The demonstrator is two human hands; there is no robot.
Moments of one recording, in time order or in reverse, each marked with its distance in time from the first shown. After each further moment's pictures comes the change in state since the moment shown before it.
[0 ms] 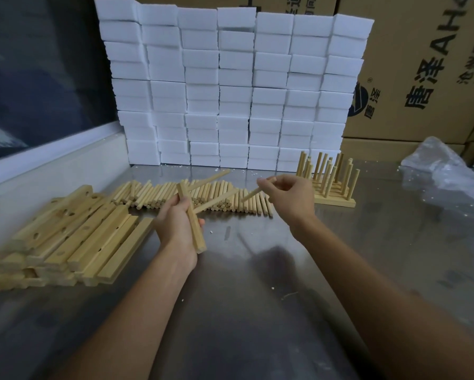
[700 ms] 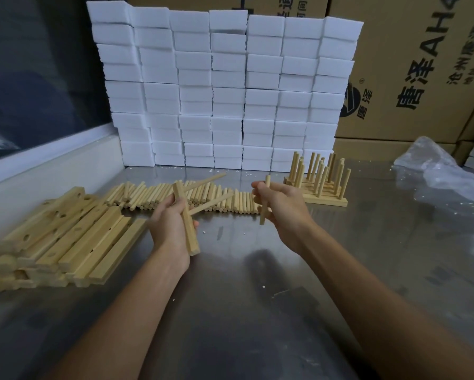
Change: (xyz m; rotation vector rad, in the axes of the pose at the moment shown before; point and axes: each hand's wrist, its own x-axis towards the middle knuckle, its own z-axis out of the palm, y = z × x) left_hand -0.004 -0.001 0.001 0.013 -0.037 0.039; right_hand -0.024 -0.011 -0.013 0.269 -0.229 0.198
